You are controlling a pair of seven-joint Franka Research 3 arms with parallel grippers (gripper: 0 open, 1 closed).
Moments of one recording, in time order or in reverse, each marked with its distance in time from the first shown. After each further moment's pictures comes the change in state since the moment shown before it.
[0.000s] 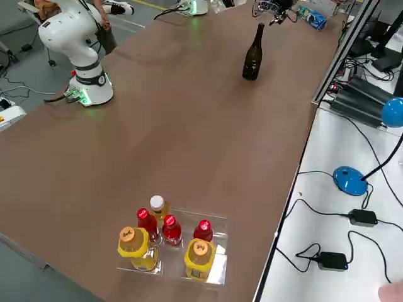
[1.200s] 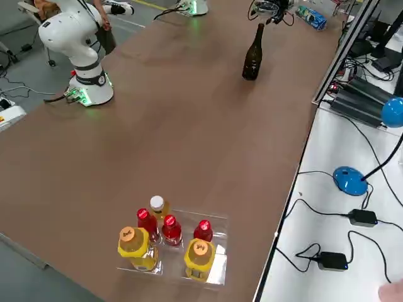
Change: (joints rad) left arm -0.008 0.033 -0.038 -0.004 -0.112 -0.001 0.175; right arm 0.000 -0.036 0.231 0.041 -0.202 0.045 0.446
